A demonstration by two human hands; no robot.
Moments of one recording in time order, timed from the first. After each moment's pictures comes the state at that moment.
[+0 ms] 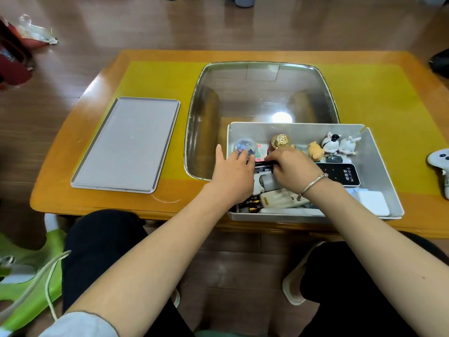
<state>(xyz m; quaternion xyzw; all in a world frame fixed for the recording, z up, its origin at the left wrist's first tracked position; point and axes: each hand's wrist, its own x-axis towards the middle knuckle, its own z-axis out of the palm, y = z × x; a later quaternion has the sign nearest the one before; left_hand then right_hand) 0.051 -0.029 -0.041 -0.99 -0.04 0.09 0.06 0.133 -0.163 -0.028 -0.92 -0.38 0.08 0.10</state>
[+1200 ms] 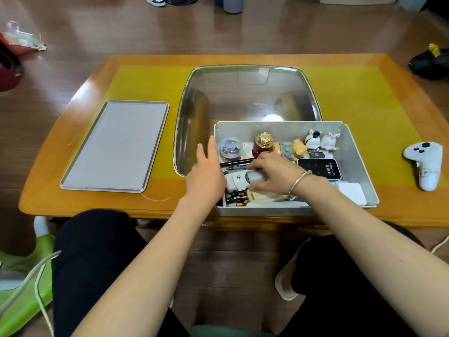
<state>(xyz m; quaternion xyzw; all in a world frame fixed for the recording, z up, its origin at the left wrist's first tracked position) 0.024 -0.028 -0.041 -0.94 -0.25 -0.02 -0.21 0.130 -0.176 -0.035 -0.88 -0.45 0.15 0.05</state>
